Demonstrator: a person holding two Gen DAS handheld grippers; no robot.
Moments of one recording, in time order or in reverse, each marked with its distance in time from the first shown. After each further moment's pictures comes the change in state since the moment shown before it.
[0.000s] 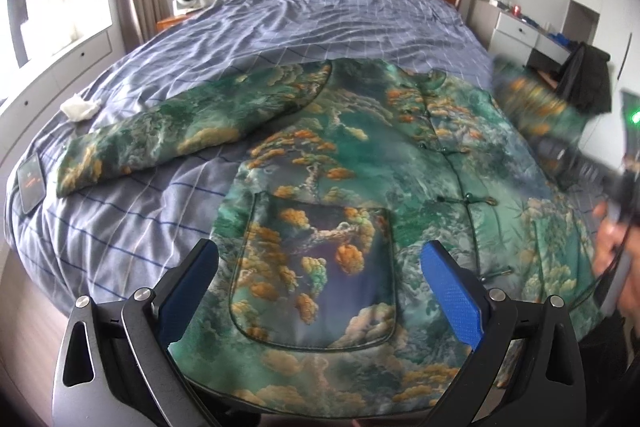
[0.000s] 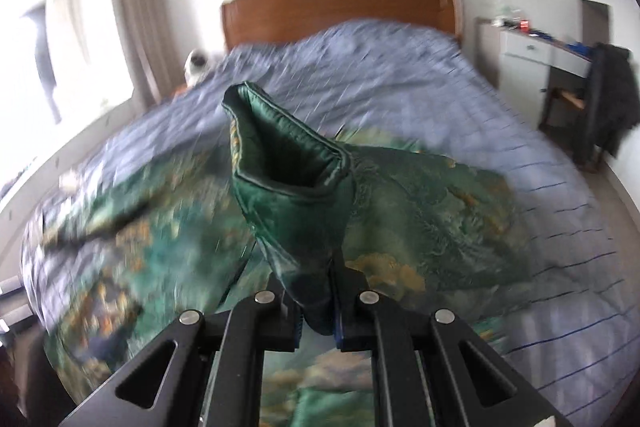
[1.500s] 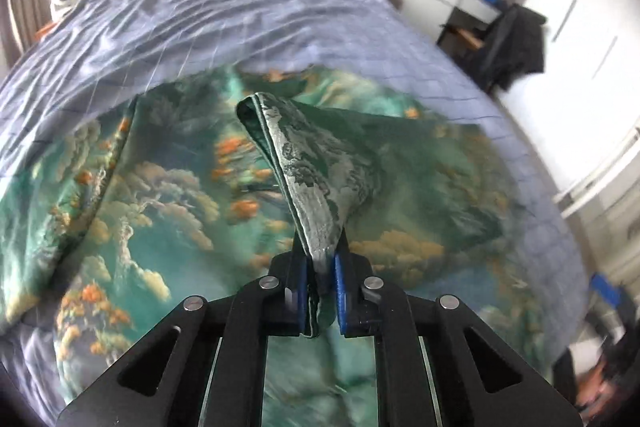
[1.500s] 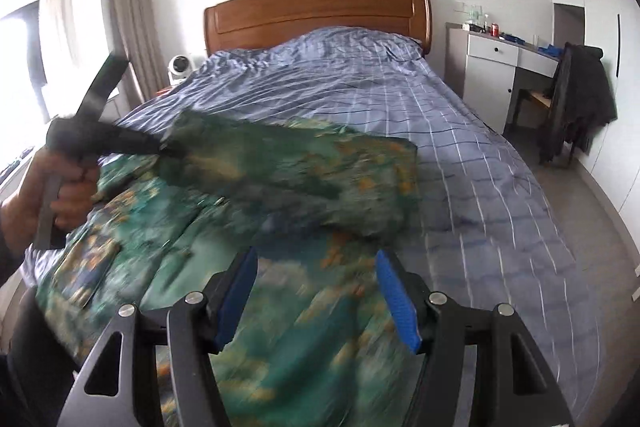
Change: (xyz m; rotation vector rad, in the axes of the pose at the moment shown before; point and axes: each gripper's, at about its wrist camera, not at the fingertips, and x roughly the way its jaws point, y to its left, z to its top) left arm 0.157 -0.151 0.141 0.139 0.181 -0.325; right arm -0.110 -0.083 -0.054 0.036 -0.054 -0.083
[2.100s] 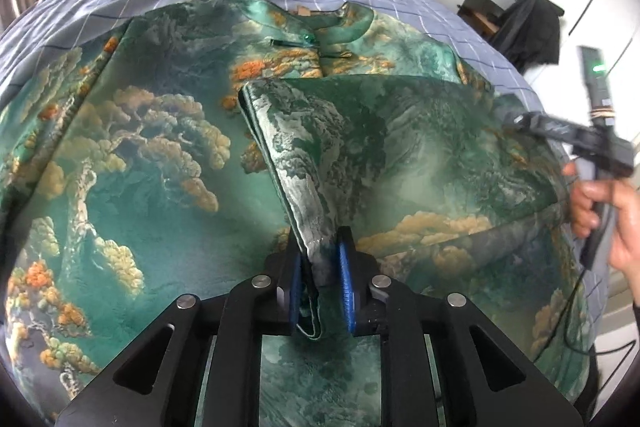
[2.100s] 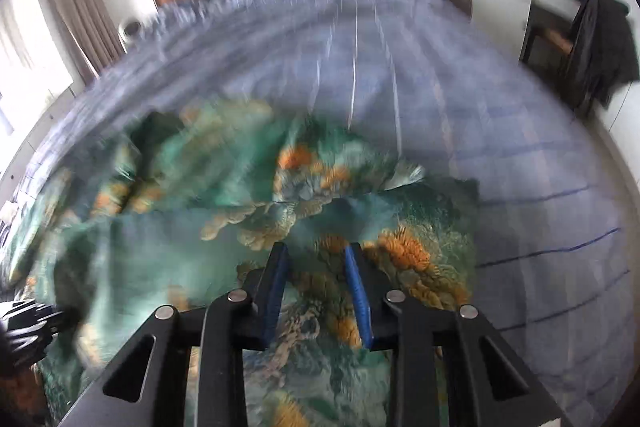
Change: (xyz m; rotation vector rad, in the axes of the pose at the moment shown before) left arm 0.057 0.037 -0.029 -0.037 0.062 -0.009; right arm 0.281 -0.054 0.108 0.101 0.319 -0.016
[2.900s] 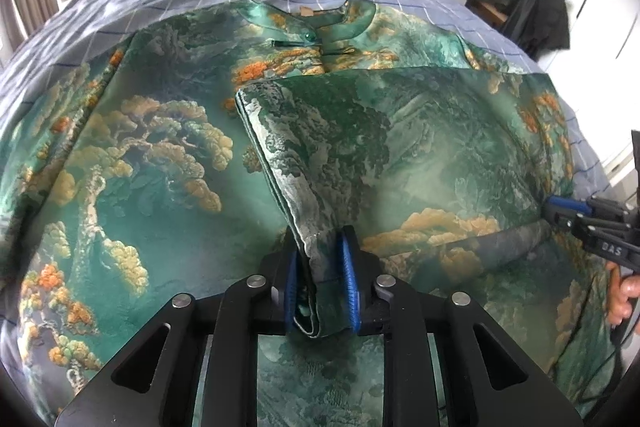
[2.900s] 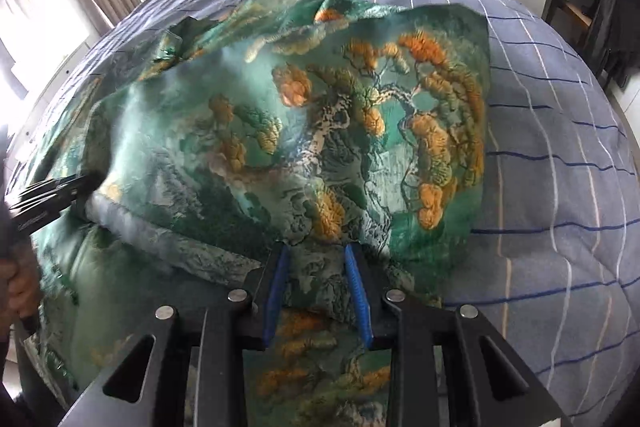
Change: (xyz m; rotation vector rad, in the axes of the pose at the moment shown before) left arm 0.004 -0.012 -0.003 0.071 -0.023 0.106; right arm -0.035 0.010 -0.105 -0.063 0.123 0.050
